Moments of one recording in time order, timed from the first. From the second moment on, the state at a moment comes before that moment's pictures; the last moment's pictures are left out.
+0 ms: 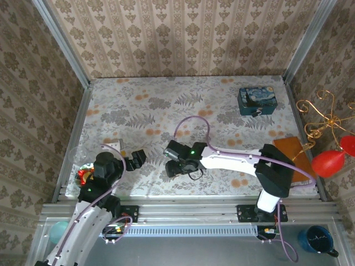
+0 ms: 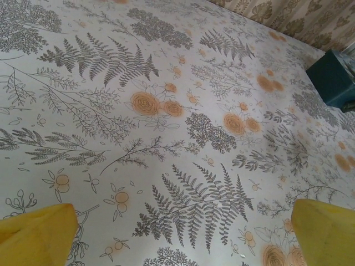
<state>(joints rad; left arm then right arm) -0.37 0.34 0.30 -0.40 0.10 -0.46 1.06 1.73 1.20 -0.68 0.07 0.77</state>
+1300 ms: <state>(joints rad) -0.37 0.15 0.26 -0.46 0.06 -0.45 1.17 2.11 1.59 -1.01 0.15 0.85</state>
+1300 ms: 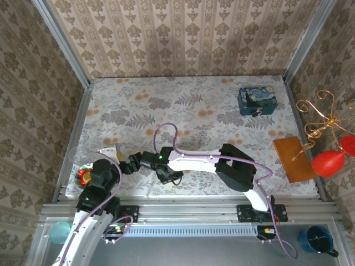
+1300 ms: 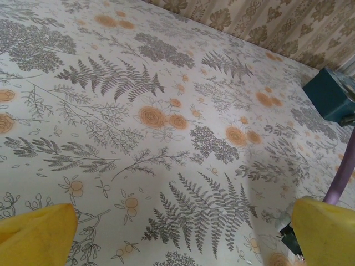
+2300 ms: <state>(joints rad) -0.43 0.15 0.13 -0.16 0.15 -0.44 0.94 1.38 1.00 -0.46 0.06 1.18</state>
